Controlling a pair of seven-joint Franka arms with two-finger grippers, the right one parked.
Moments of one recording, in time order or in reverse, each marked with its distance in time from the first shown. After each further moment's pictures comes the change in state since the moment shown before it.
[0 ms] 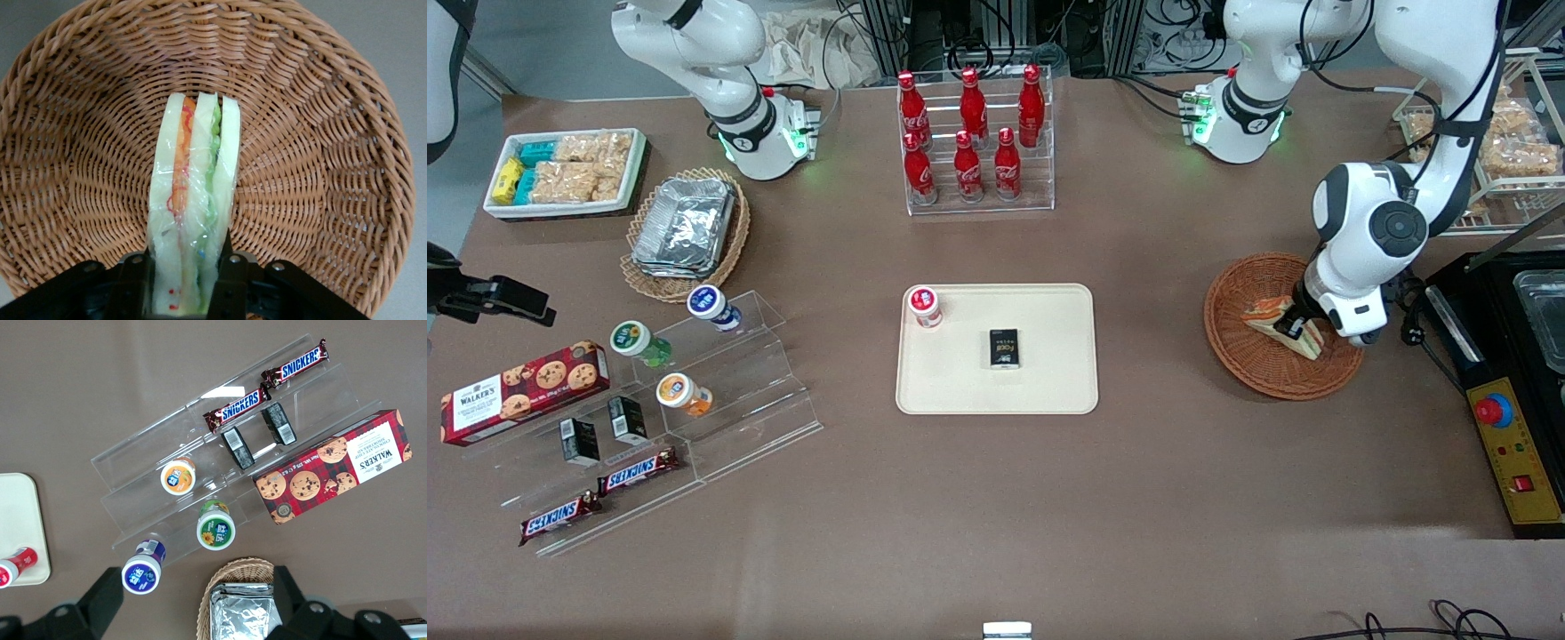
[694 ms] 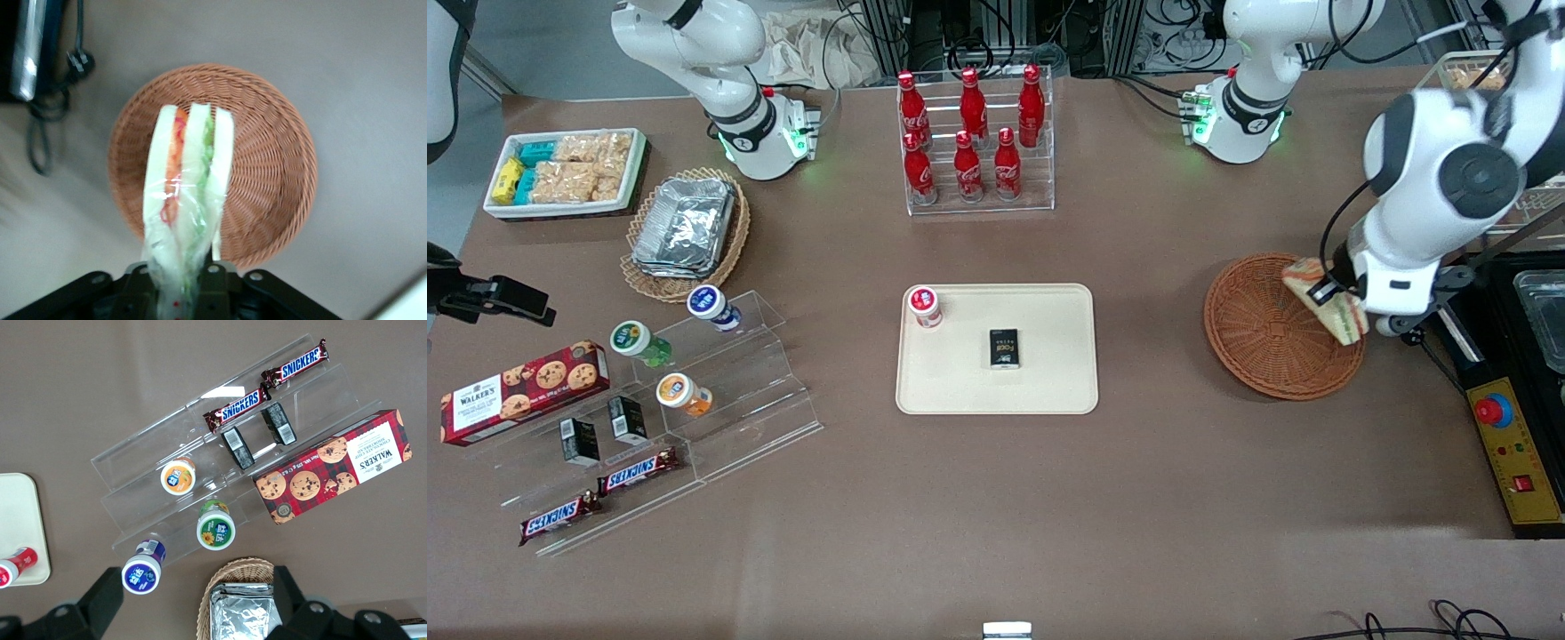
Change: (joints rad) arm -0.011 -0.193 -0.080 0.429 0.011 -0.739 0.477
